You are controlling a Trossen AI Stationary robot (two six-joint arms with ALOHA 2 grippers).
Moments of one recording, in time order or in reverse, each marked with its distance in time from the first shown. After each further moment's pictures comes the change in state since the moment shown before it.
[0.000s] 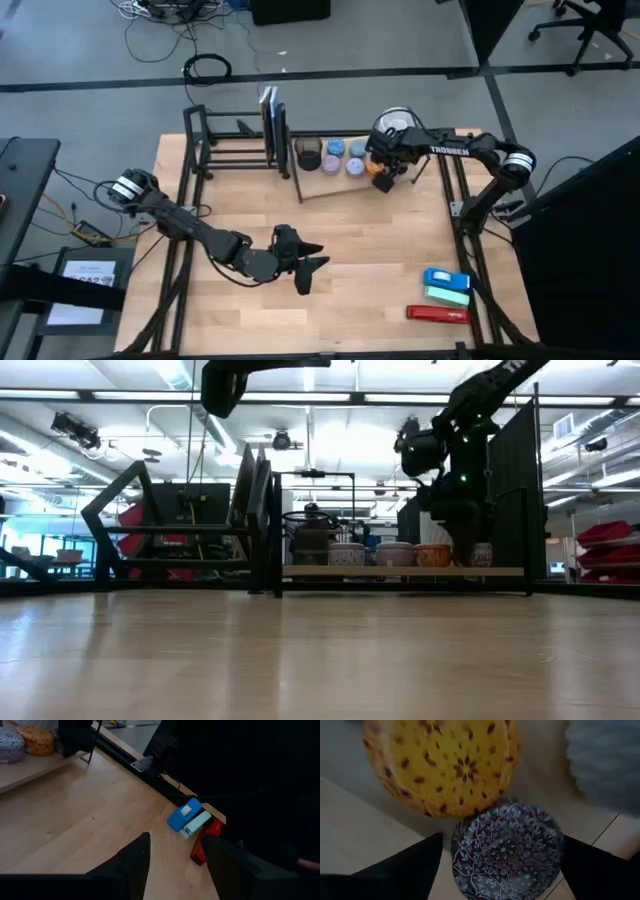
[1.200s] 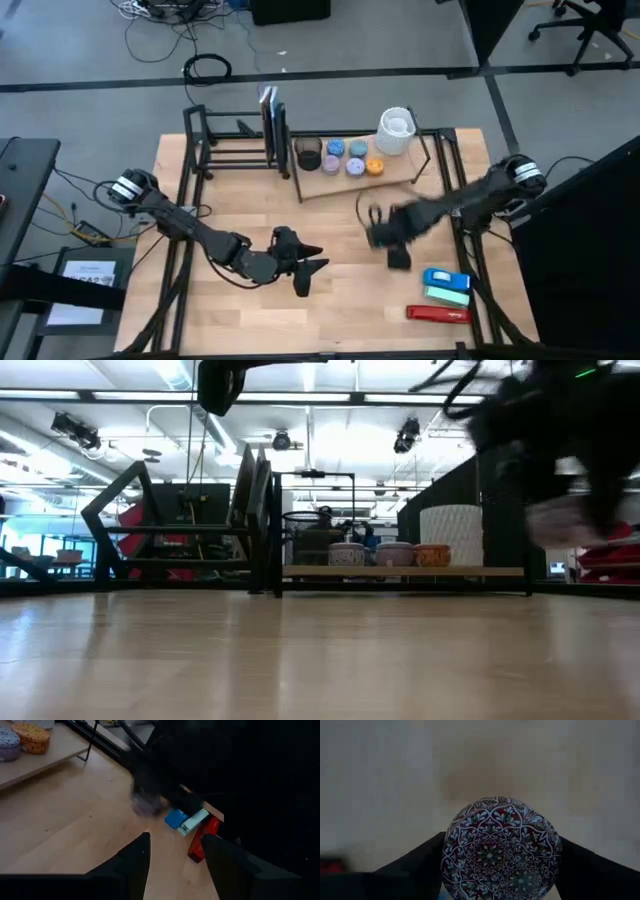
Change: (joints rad) left arm -0.013 0.000 0.000 -0.001 0.000 0.000; right arm 0.934 -0.037 -0.004 -0.060 -0.199 0.300
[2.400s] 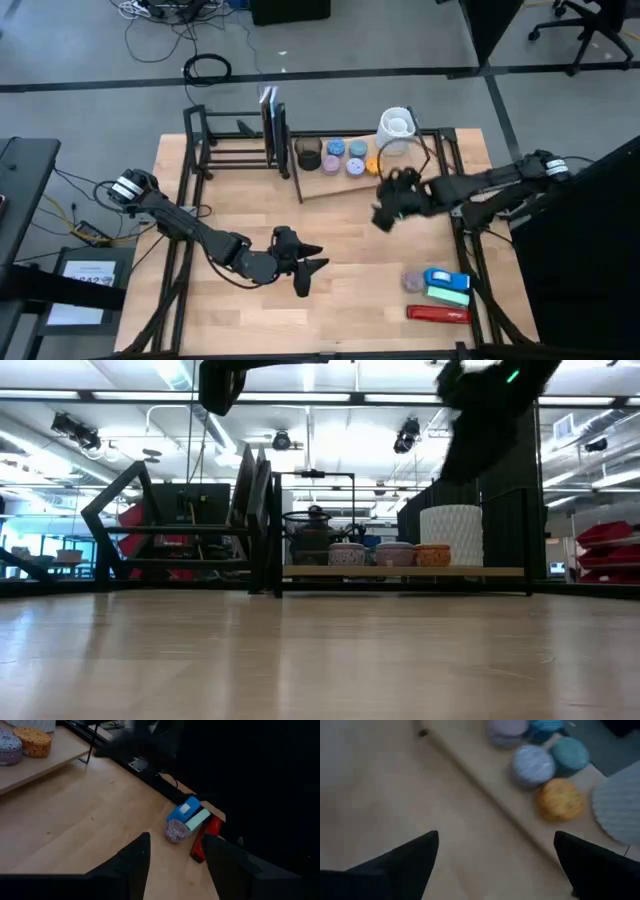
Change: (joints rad) left arm 0.002 0.000 0.000 0.003 -0.005 0.019; right arm -0.369 -0.312 -0.100 0.269 0.531 0.052
